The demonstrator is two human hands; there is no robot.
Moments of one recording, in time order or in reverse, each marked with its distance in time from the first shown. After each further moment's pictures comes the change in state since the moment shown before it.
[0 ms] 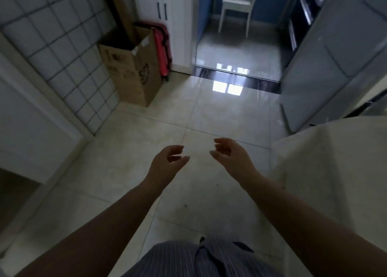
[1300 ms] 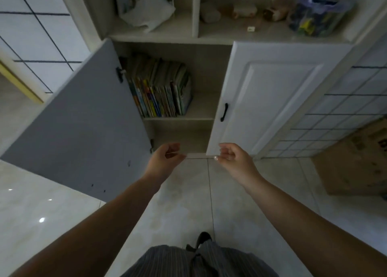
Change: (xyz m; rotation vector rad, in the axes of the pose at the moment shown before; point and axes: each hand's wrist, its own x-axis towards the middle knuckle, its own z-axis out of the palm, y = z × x) left_hand -0.082 -0.171 -0.548 -0.399 1.169 -0.415; right_hand 0.068 -0.313 0.617 -0.219 -1.113 -0.442
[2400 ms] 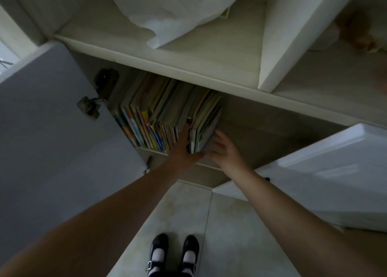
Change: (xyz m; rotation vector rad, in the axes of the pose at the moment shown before) left_hand 0.365 0.021 0.024 -0.115 0.024 0.126; right_hand 0.396 -0.037 0.076 0.004 -0.312 0.055
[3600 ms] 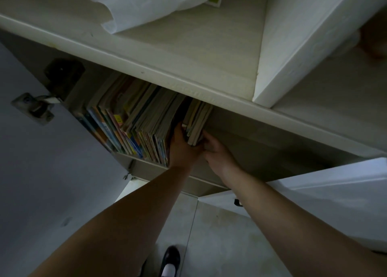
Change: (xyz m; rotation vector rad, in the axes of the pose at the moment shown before) left_hand 0.078 -0.020 0.065 0.130 0.439 -0.027; right_hand 0.079 0.030 -0.015 0.008 -0.108 0.060
